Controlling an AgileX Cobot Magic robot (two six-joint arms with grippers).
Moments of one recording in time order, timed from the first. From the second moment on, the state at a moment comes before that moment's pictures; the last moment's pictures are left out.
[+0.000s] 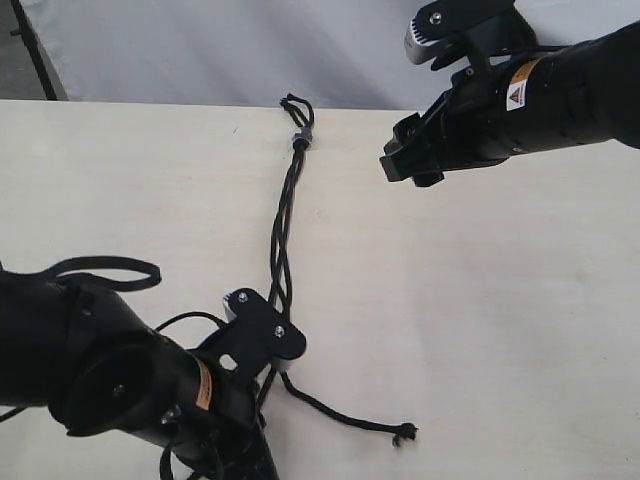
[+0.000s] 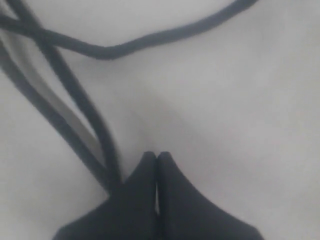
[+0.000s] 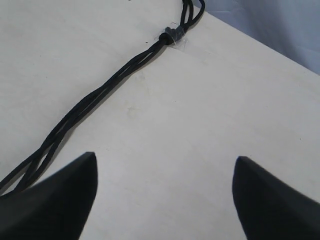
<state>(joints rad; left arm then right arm) -0.83 1.66 -0.65 -0.21 0.29 0.06 0.36 1.46 -0.98 -0.13 0.33 -0.04</state>
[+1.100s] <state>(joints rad) -0.62 1.56 -0.65 -0.13 0.28 0.05 0.36 1.46 -0.98 -0.13 0.32 -0.04</state>
